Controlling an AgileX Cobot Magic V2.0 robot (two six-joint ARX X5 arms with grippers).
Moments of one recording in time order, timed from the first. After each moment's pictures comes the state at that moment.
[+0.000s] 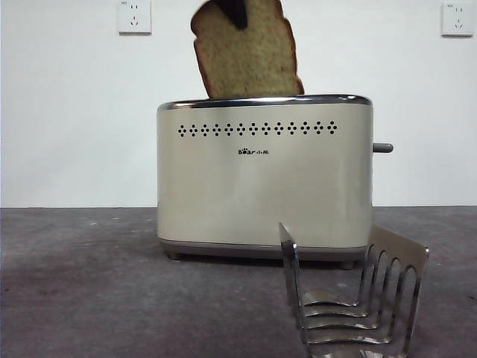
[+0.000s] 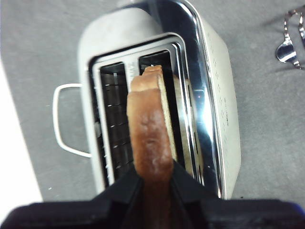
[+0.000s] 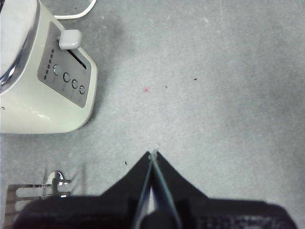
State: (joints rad) left arm -0.72 1.92 2.26 -1.32 0.01 1.20; right arm -0.01 0.71 1.01 -1.11 -0.10 0.21
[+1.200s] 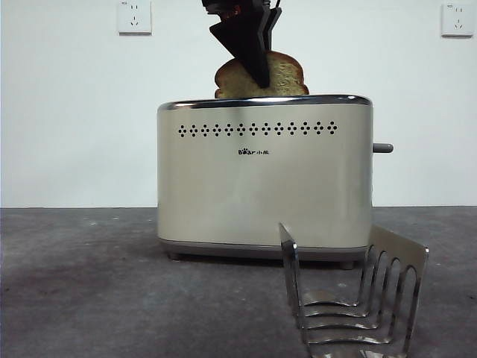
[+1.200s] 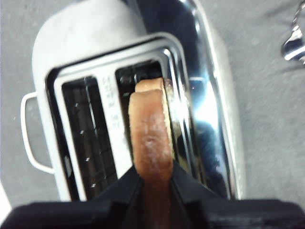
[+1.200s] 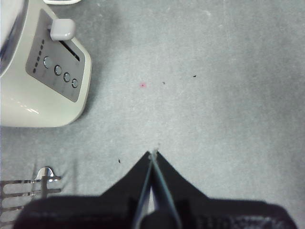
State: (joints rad) left arm -0.74 2.05 2.26 -1.28 0.01 1.22; right arm -0.01 0.77 1.01 -1.09 -0.10 0.16
